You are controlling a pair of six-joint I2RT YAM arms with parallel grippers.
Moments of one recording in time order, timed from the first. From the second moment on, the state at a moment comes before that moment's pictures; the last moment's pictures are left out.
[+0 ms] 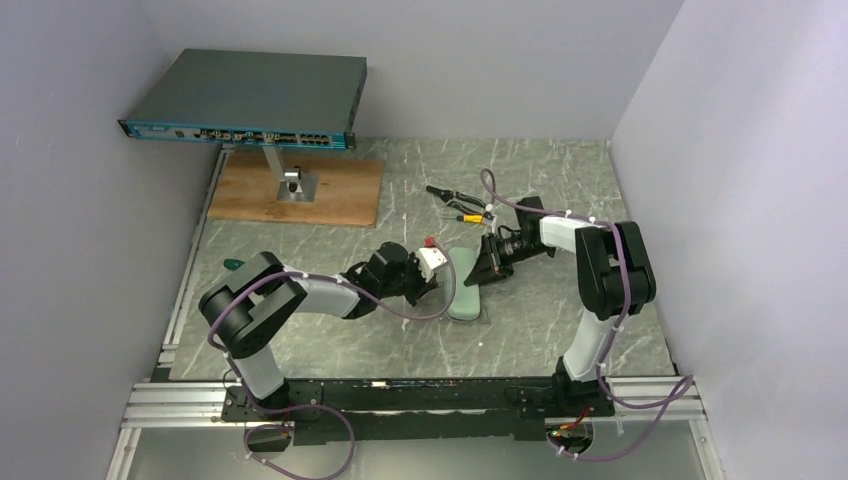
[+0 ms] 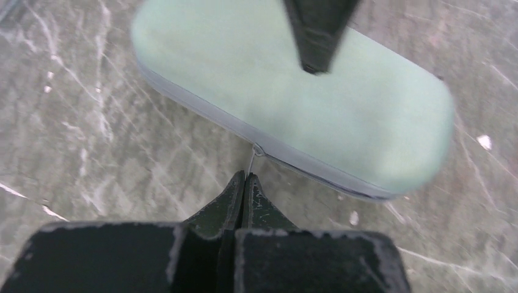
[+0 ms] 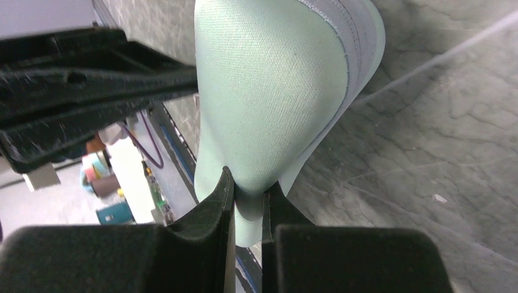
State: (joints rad) left arm -0.84 1.70 0.67 0.54 0.24 0.12; right arm 0.16 1.82 0.98 -0.52 -0.93 0.04
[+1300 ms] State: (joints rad) left arm -0.86 1.69 0.64 0.51 0.27 -0.09; right arm 0.07 1.65 1.08 -0.98 -0.52 -0.04
